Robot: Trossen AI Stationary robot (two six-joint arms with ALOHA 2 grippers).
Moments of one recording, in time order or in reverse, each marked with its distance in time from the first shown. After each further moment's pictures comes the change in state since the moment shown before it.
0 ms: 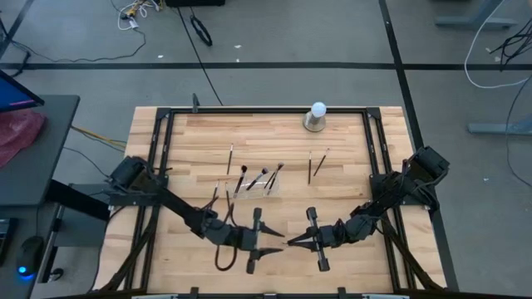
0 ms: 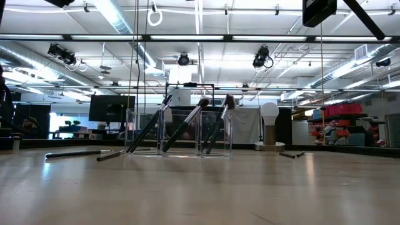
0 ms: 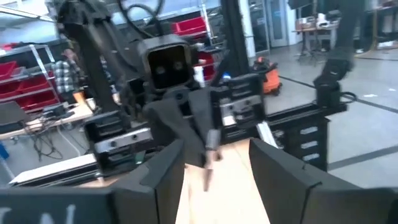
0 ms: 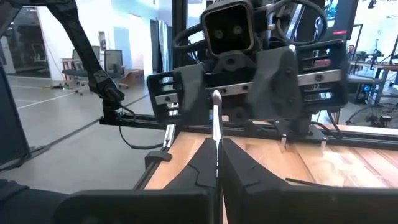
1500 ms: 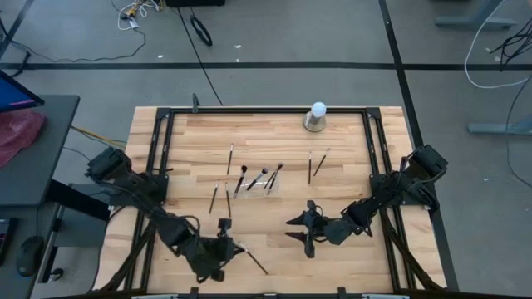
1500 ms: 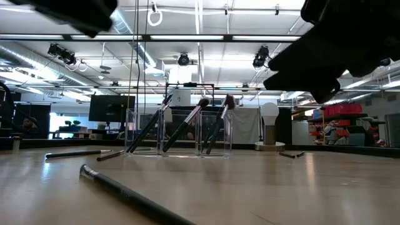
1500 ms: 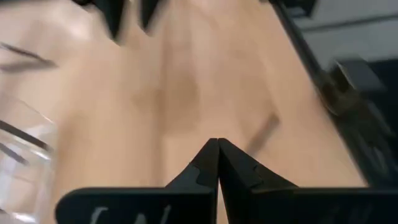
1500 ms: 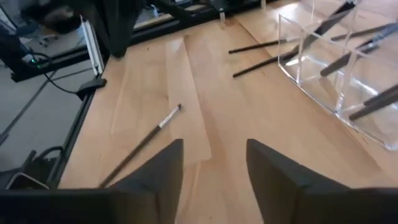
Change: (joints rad) left arm -0.216 -0.216 -0.002 -1.042 -0.143 -0.597; right arm -0.080 -0.001 0.021 -0.539 0.091 0.592
